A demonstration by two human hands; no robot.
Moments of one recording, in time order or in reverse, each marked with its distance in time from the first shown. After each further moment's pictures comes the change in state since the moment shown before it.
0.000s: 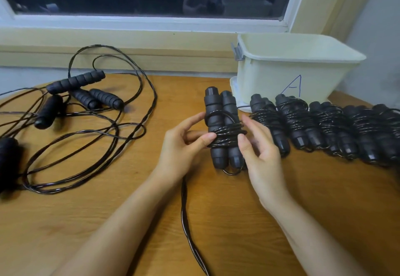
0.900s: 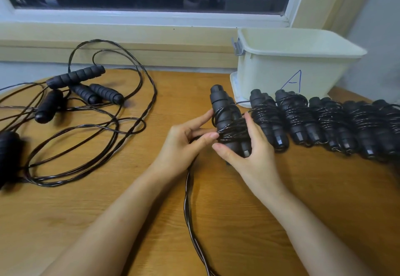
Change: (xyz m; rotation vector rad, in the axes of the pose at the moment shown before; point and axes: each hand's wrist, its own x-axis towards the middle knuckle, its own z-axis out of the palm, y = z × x) left_hand -0.006 0.005 -0.002 0.082 -0.136 0.038; right_hand -0.003 -0.005 0.002 -0.243 -0.076 0.060
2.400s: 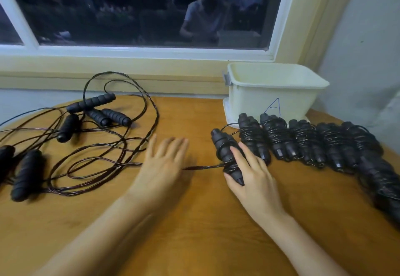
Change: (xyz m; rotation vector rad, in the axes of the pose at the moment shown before) left_hand -0.038 0.015 -0.030 1.573 -0.067 0.252; right_hand -0.026 0.021 -0.024 -0.607 0.113 -0.363
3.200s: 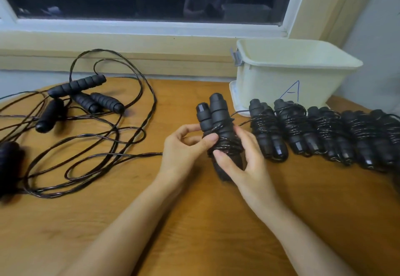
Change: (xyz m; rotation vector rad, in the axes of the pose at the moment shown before) left_hand 0.049 0.030 0.025 -1.793 0.141 -0.614; right_hand 0.030 -0.028 0.017 0.871 -0.119 0.280
